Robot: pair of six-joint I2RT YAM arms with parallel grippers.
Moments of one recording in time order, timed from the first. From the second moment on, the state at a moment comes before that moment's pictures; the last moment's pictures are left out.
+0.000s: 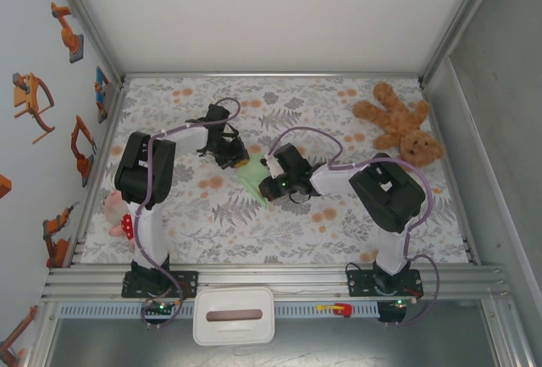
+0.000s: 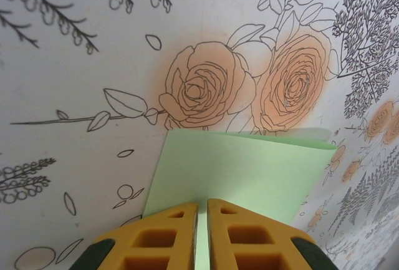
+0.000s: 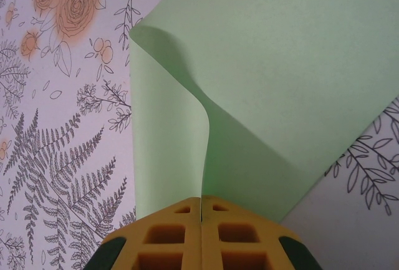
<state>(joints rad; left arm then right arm) -0.41 2.05 1.33 -0.53 0.47 -0.72 0.76 1.89 0.95 0.04 -0.40 0.35</state>
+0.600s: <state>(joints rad) -0.44 1.64 0.93 -0.29 0.45 -0.88 0.76 1.89 0.95 0.03 -0.40 0.37</state>
